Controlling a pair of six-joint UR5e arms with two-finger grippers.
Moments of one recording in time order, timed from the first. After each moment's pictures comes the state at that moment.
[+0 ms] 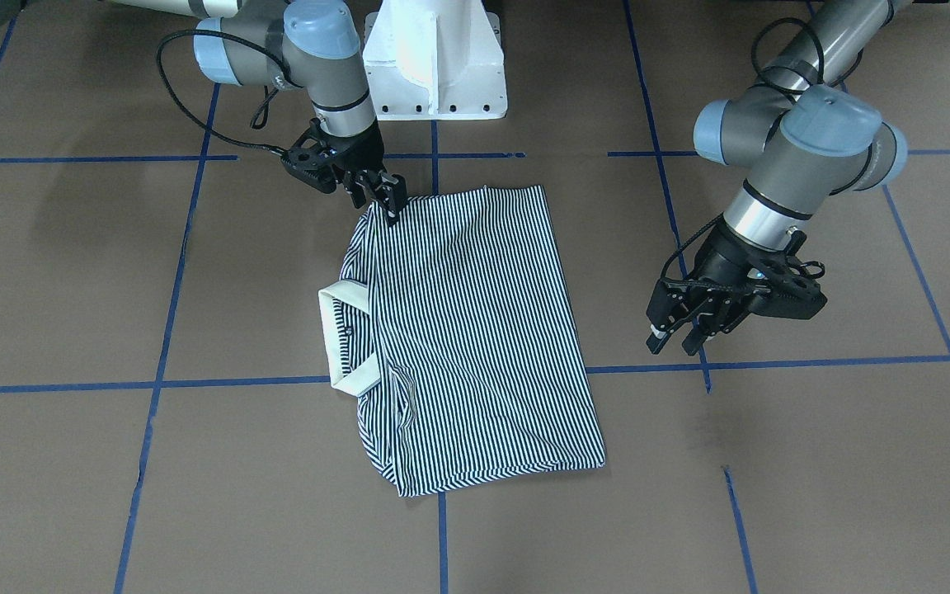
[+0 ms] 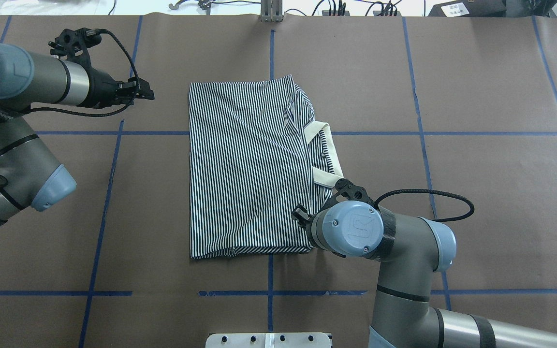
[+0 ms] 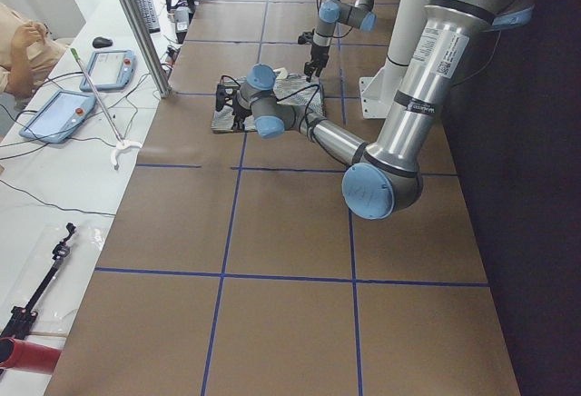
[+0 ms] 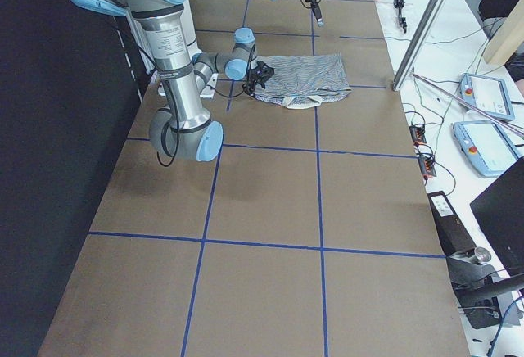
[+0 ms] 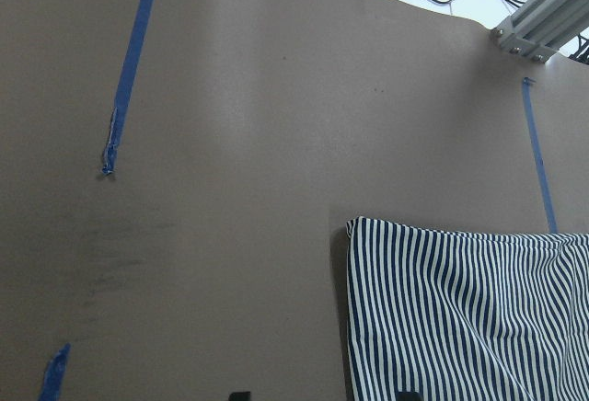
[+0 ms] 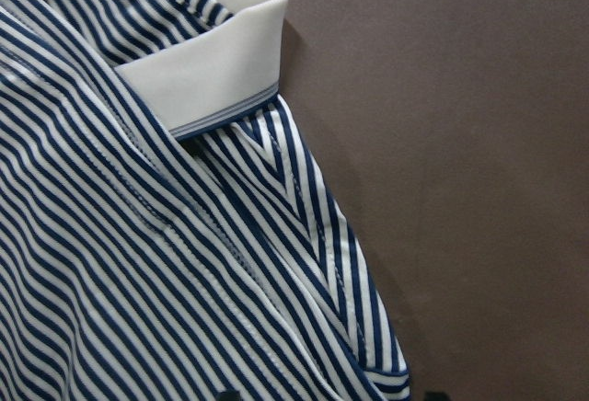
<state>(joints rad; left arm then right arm) -0.86 -1.95 -1.59 -2.31 -1.91 -1.25 0.31 -1.10 1.79 -1.40 1.62 2.06</state>
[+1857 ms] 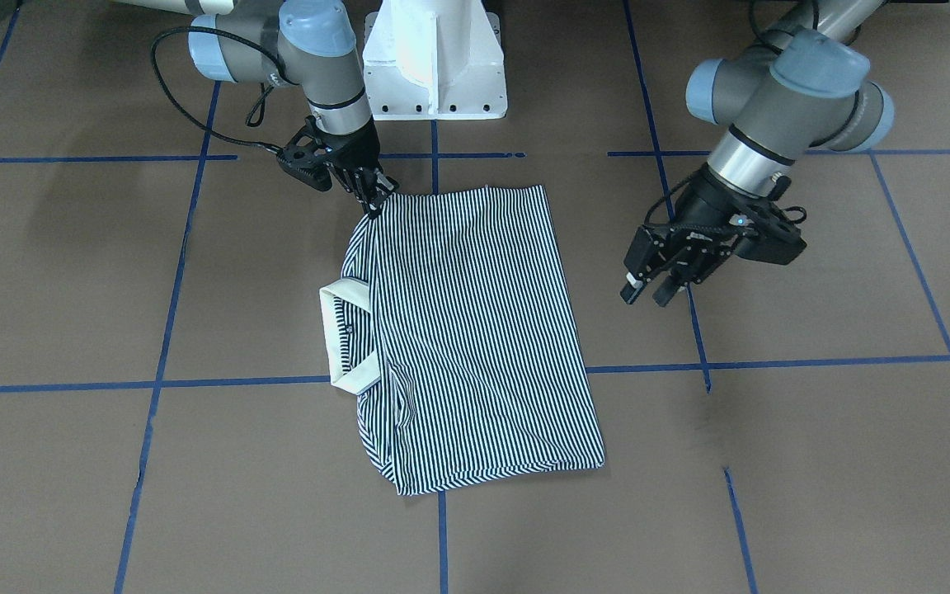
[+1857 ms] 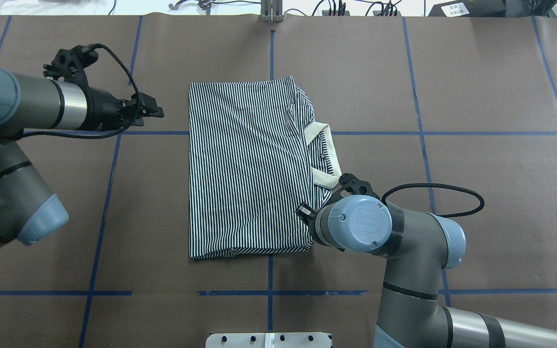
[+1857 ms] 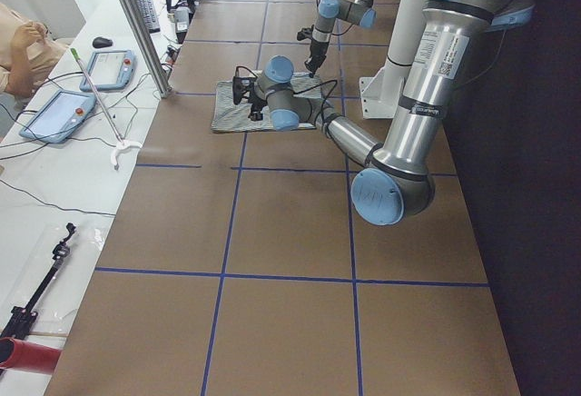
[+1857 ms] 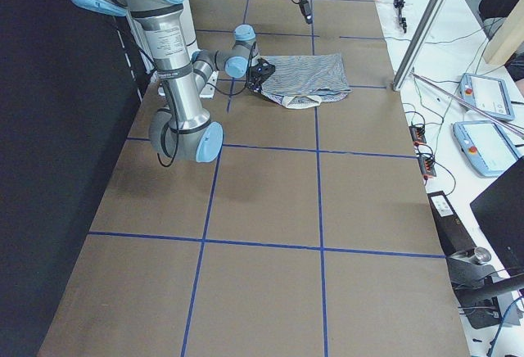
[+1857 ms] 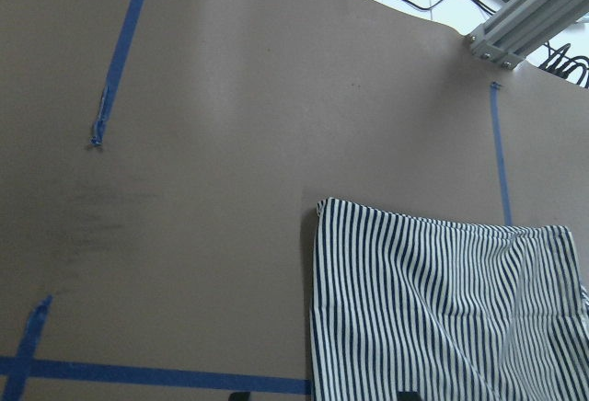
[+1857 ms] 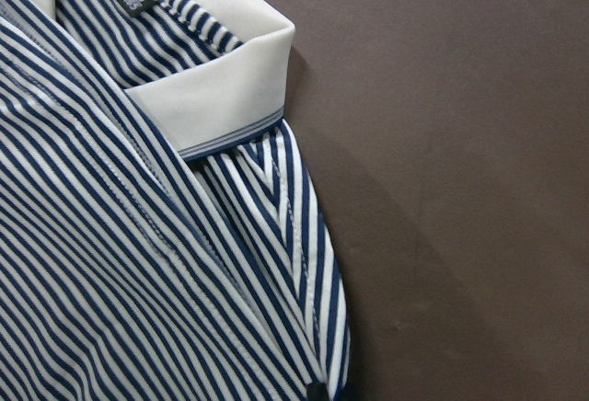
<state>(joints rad) -0.74 -1.86 -1.80 -2.31 -1.88 -1.50 0.32 -1.11 1.85 -1.43 1.63 2.05</state>
